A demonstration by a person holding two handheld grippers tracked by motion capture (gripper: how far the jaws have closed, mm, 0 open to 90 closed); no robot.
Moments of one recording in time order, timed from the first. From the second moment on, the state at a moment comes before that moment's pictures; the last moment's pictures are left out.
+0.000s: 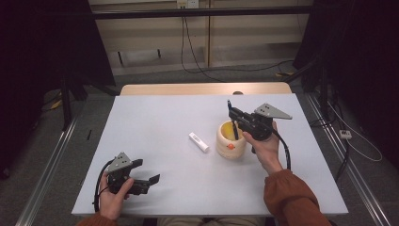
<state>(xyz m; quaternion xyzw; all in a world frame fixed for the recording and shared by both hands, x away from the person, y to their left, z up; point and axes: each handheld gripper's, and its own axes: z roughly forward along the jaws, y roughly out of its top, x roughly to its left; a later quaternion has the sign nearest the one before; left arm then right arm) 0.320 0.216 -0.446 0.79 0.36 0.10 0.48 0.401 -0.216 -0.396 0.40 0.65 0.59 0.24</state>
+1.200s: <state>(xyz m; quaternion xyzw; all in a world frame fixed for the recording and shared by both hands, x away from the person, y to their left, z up) 0.320 0.216 -0.446 0.79 0.36 0.10 0.48 0.380 -0.209 -0.383 0.42 0.75 0.48 0.19</state>
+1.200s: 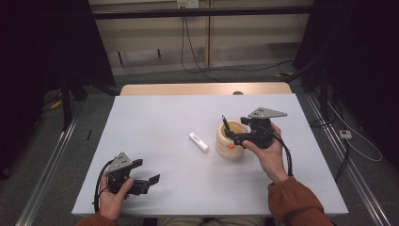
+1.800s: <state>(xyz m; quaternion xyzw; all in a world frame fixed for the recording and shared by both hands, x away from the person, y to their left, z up) 0.320 0.216 -0.446 0.79 0.36 0.10 0.48 0.366 -0.189 -0.377 0.40 0.79 0.44 0.16</state>
